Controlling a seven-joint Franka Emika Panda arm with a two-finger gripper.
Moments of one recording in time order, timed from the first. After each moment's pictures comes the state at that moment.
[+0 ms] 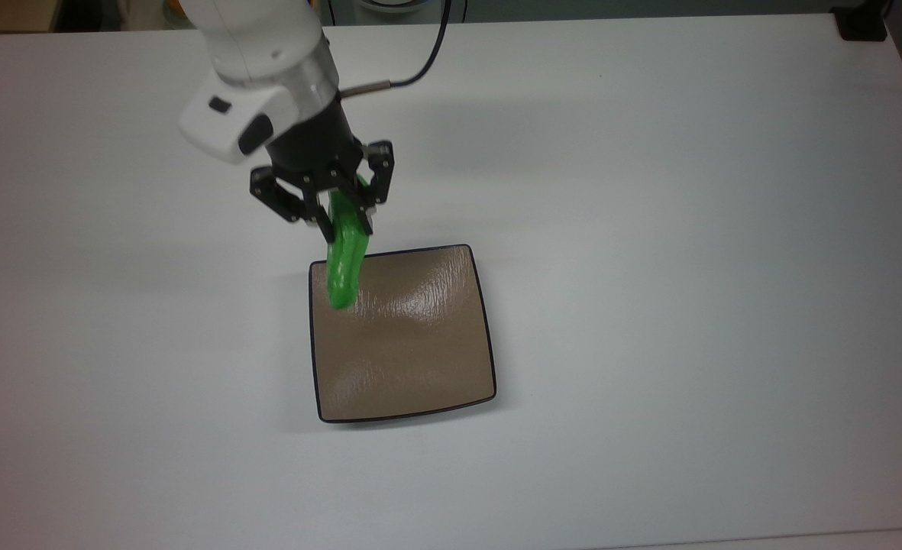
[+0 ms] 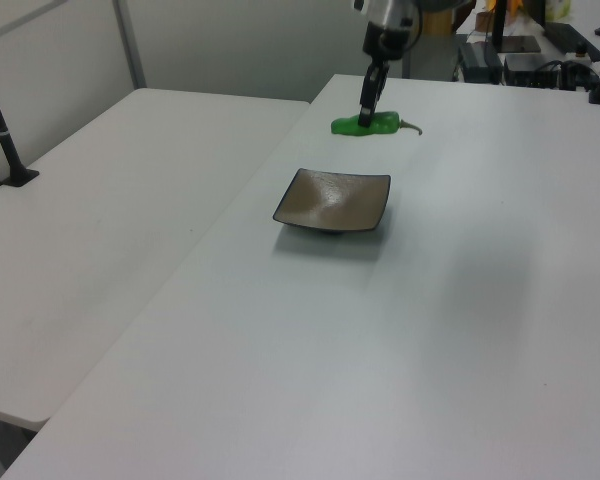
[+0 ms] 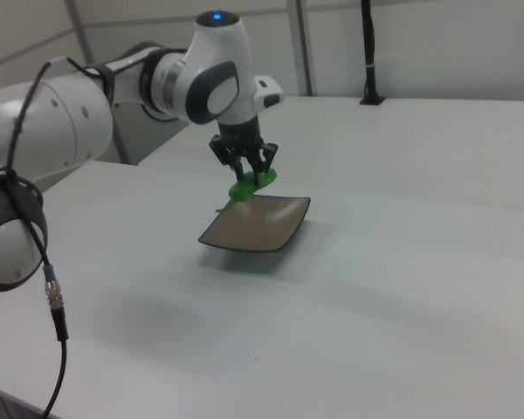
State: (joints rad) arm -0.07 0.43 0.11 -1.35 0.14 1.98 -0.25
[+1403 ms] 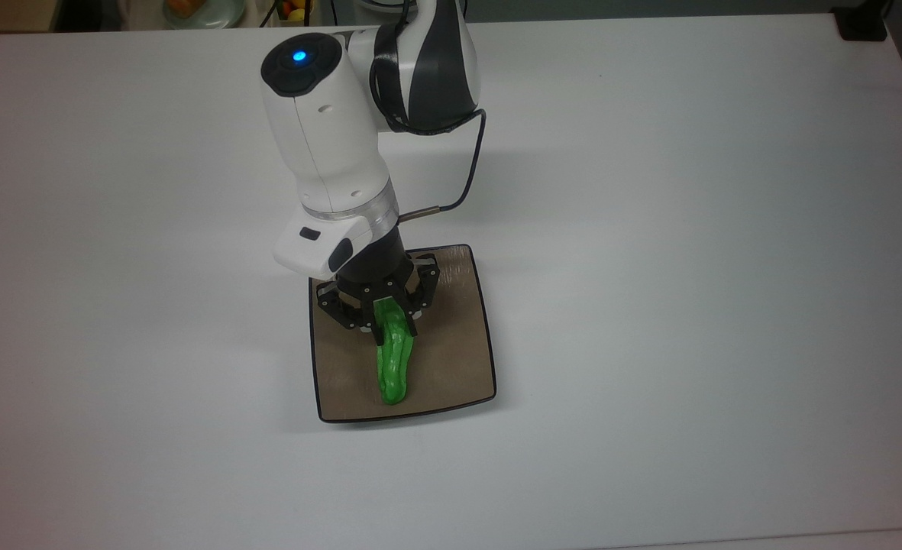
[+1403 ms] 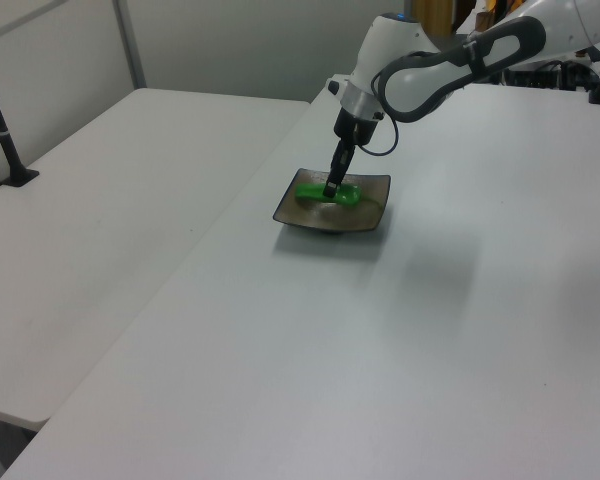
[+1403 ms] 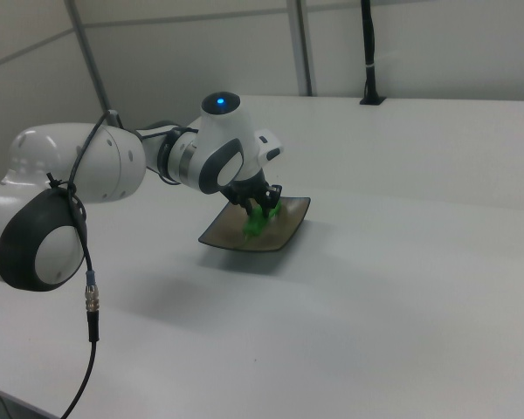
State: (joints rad) arm -0.02 0.60 0.14 -1.48 0.14 2.43 -0.34
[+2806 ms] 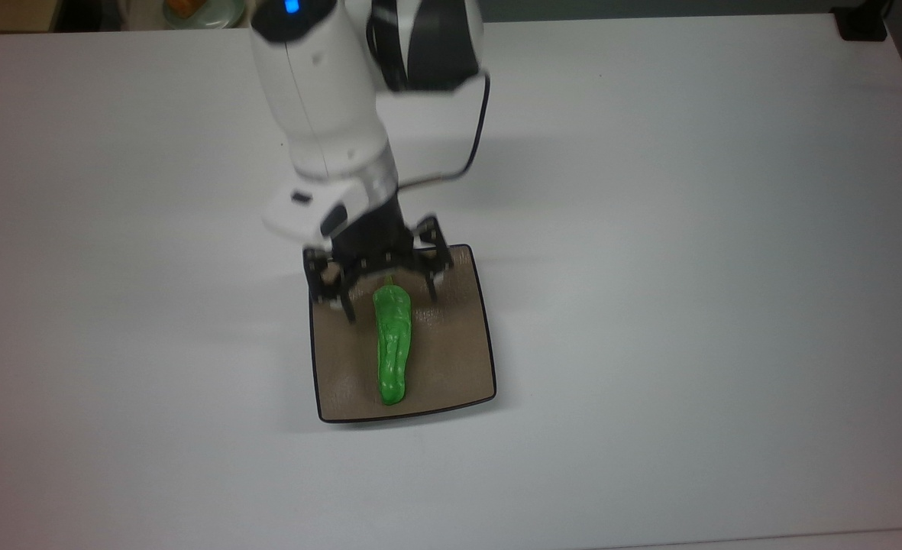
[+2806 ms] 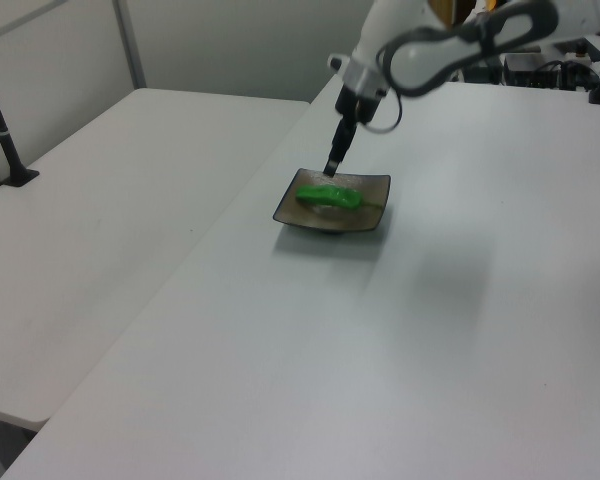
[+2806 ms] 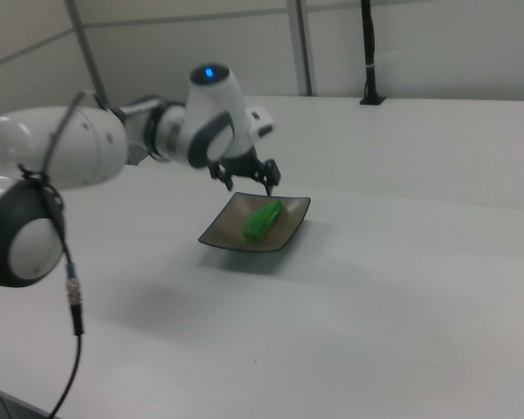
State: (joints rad) arm -0.02 0.51 0.13 -1.47 0.14 2.33 -0.29
